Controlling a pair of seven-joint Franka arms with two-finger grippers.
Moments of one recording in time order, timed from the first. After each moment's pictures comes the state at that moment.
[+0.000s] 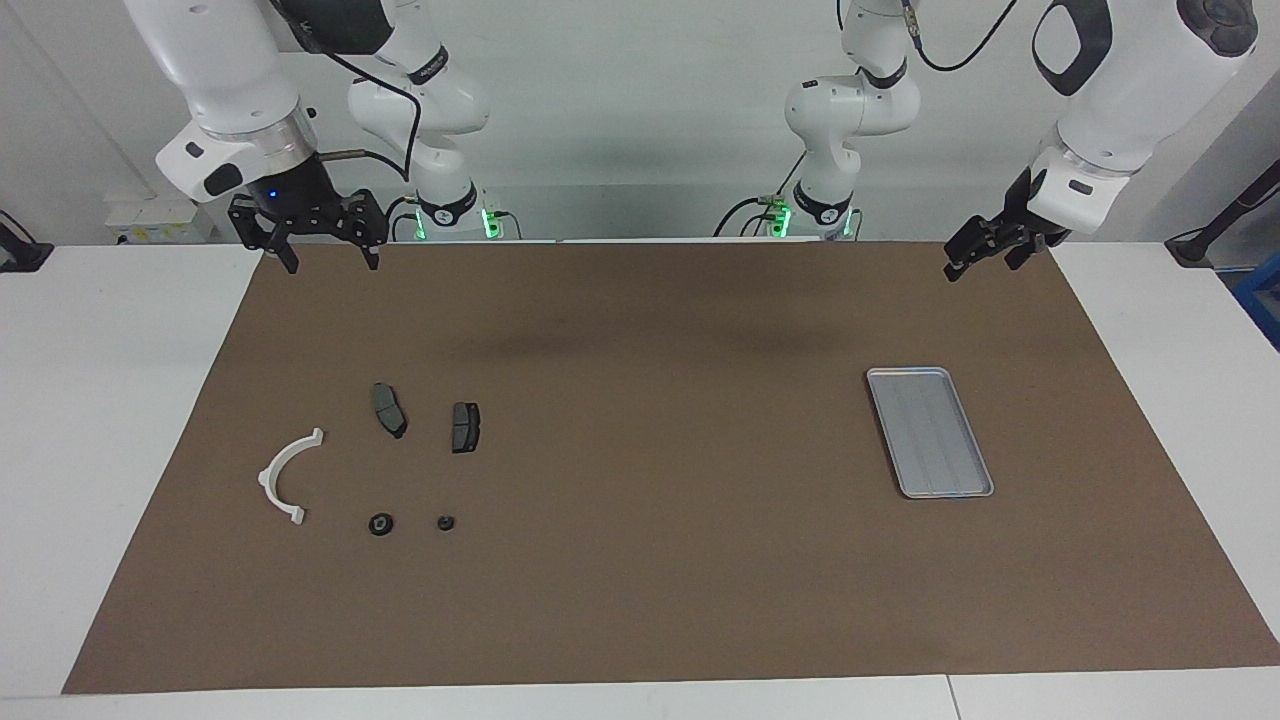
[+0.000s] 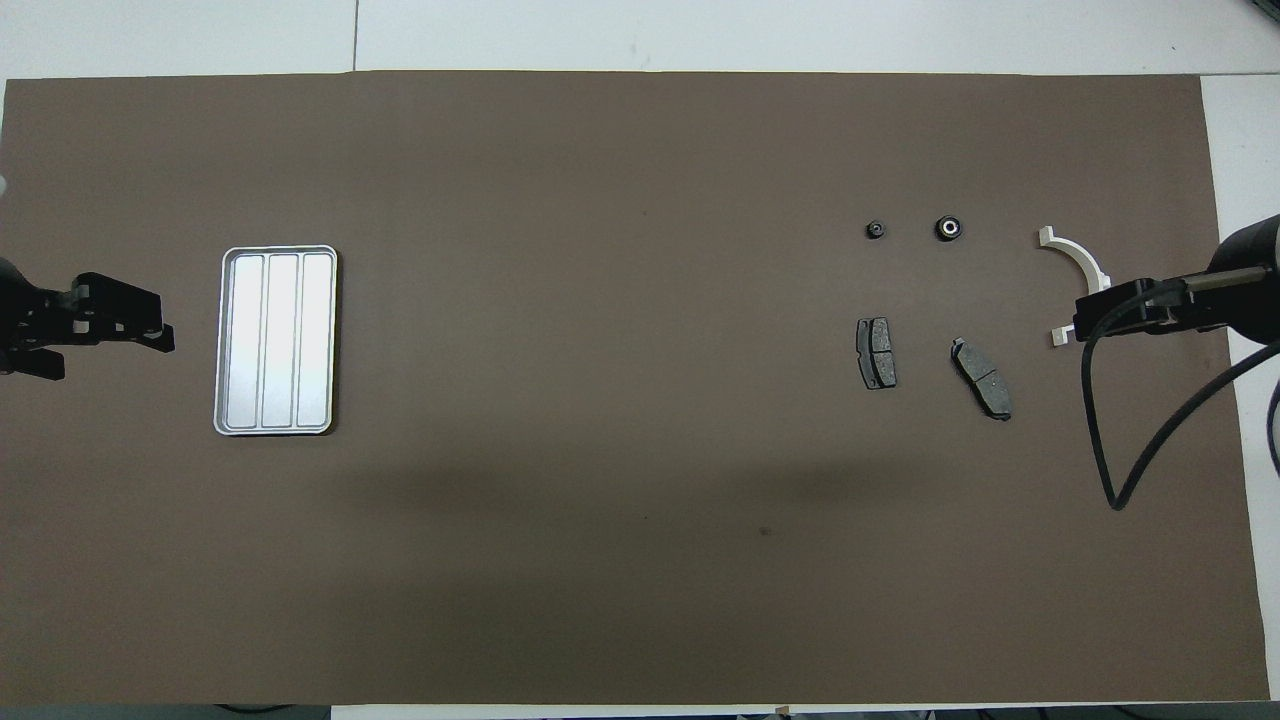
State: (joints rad) left arm -0.02 -0.02 -0.01 -1.63 -0.05 1.50 -0.19; right arm 0.00 -0.05 0.05 -1.62 -0.02 1.55 0.00
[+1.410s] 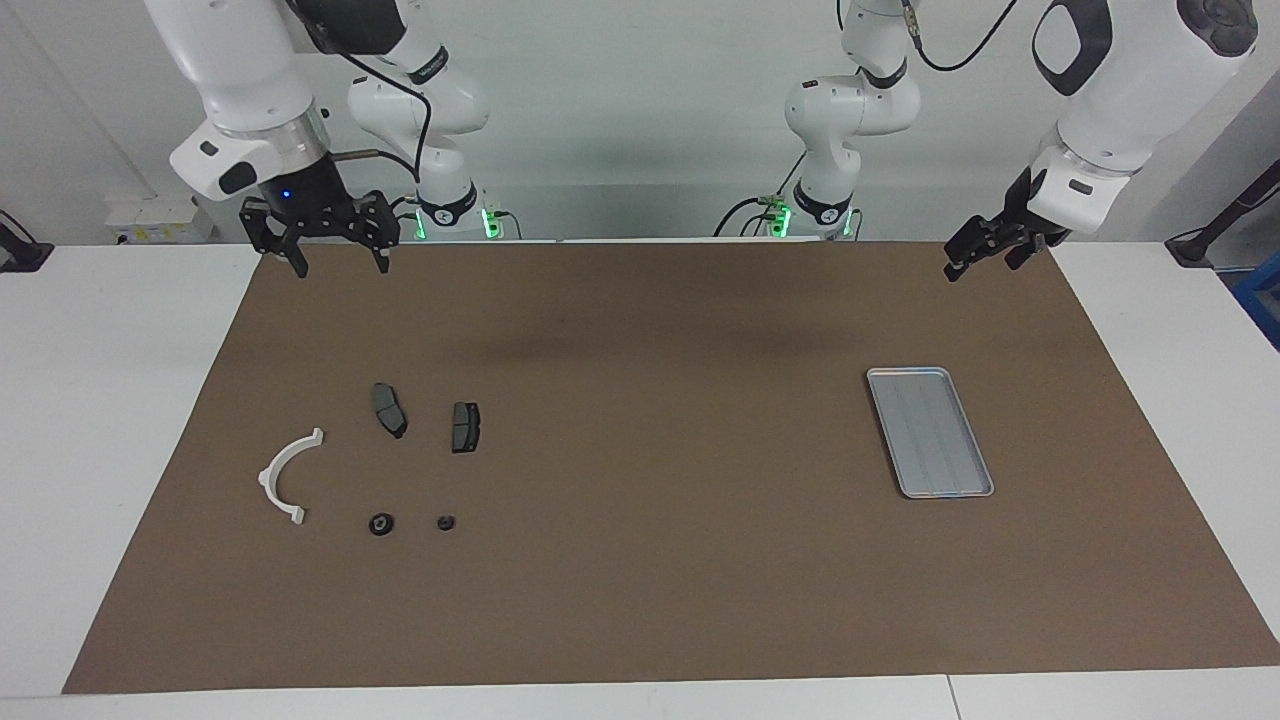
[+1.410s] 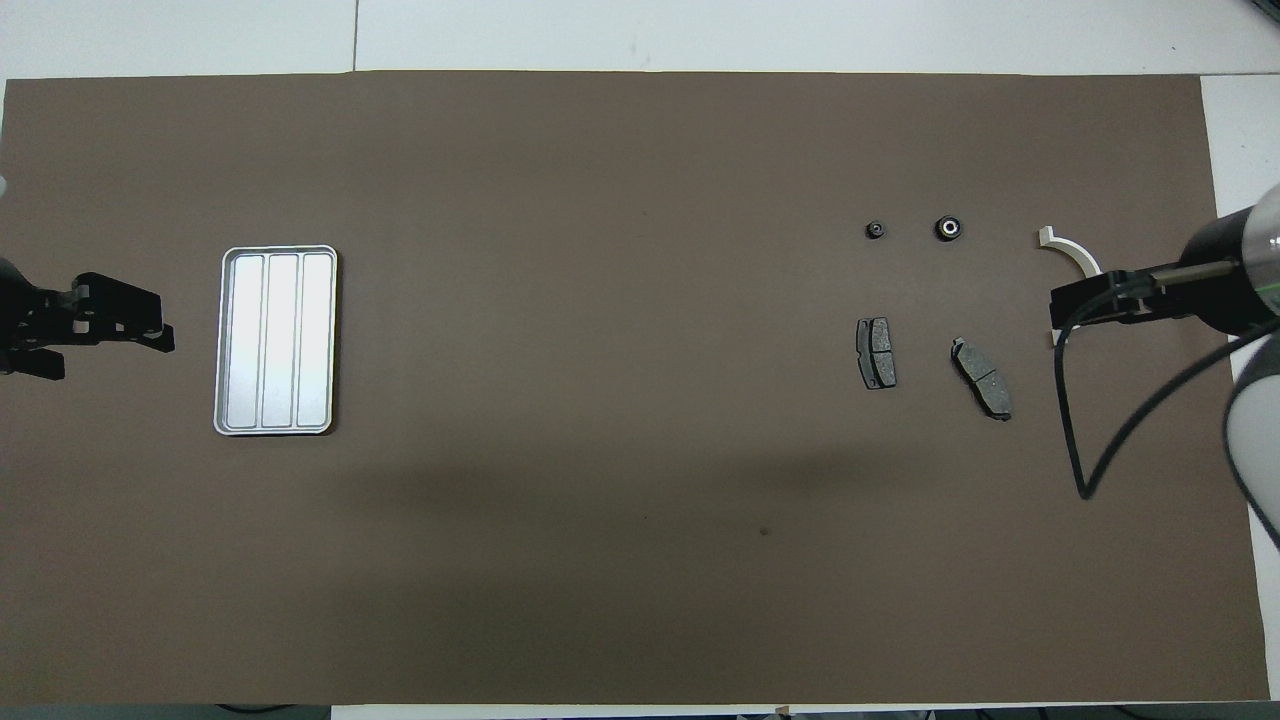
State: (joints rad) left arm -0.02 -0.02 -0.01 -1.63 -0.05 1.50 -0.19; right arm 0.02 -0.01 0.06 -1.64 -0.02 1.64 0.03
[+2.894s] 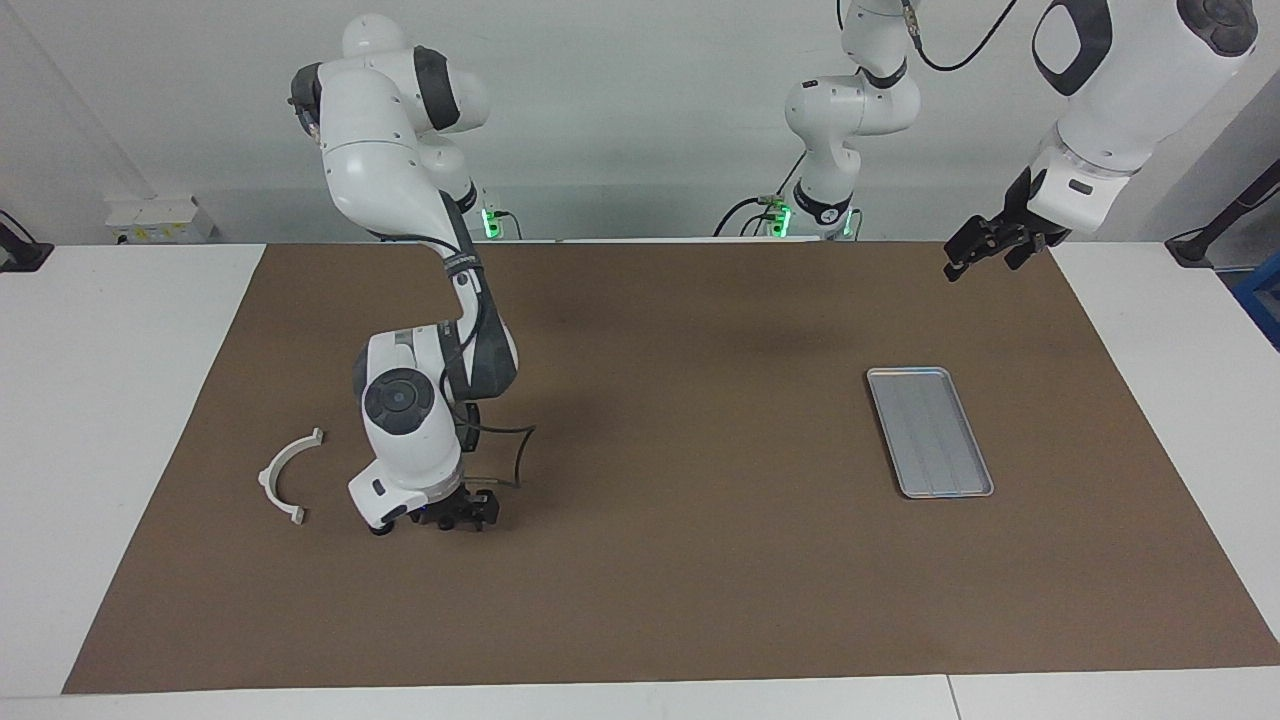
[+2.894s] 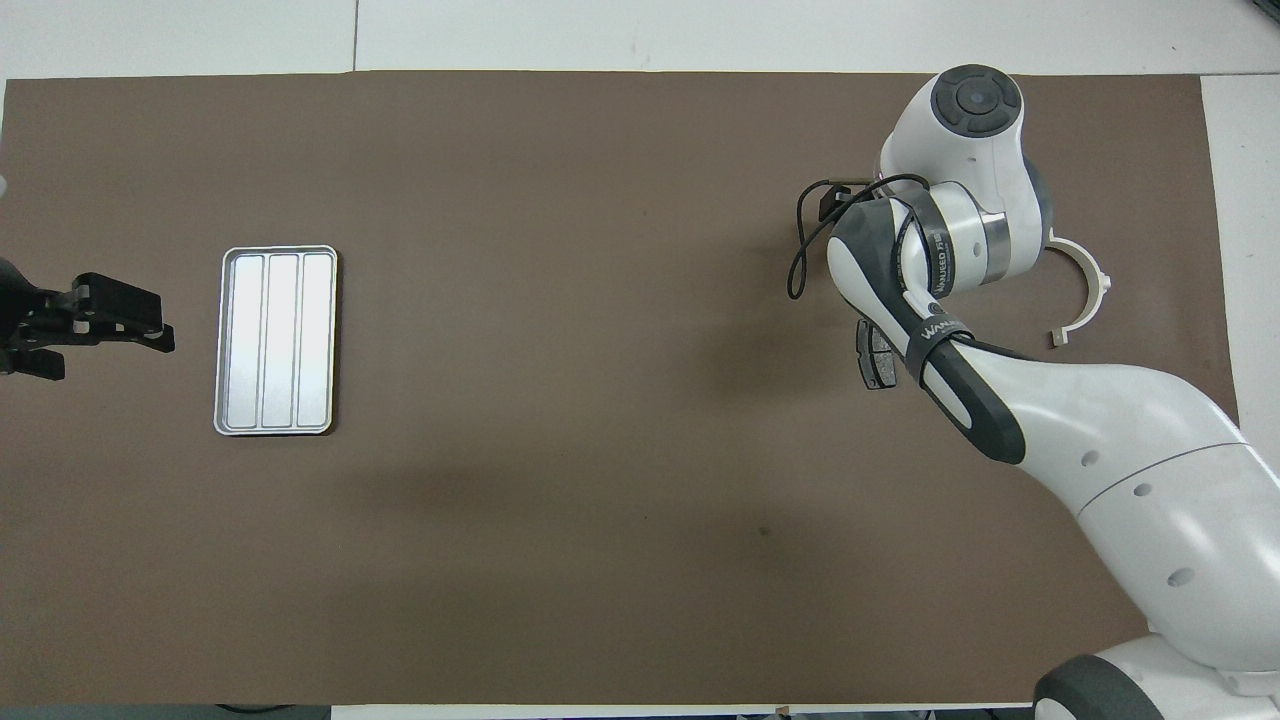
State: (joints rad) left arm -0.02 -0.02 -0.01 -1.63 -0.05 1.50 -0.19; right arm 0.11 0.72 0.05 -1.38 -0.15 2.10 0.38
